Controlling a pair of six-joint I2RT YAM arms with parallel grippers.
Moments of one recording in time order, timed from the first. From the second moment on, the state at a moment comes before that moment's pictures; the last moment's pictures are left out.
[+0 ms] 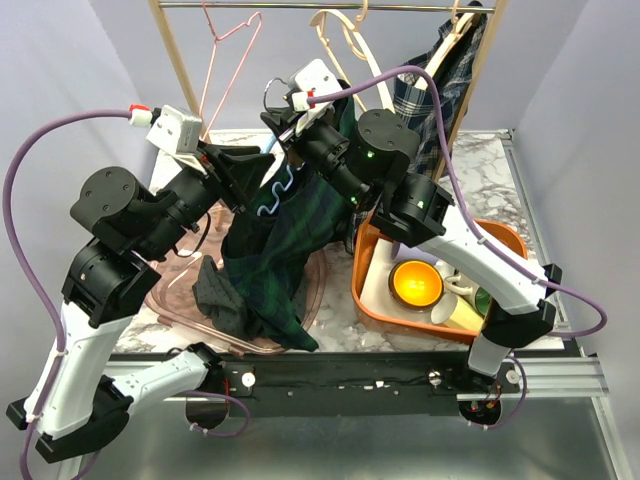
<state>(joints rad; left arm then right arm) -0.66 0.97 1.66 -0.52 0.05 -0.21 1.14 1.74 2.21 -0.23 0.31 -0.27</state>
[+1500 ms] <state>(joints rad) -0.66 1.06 1.71 -0.68 -0.04 -0.21 1.15 1.62 2.07 -0.22 0.28 -0.18</state>
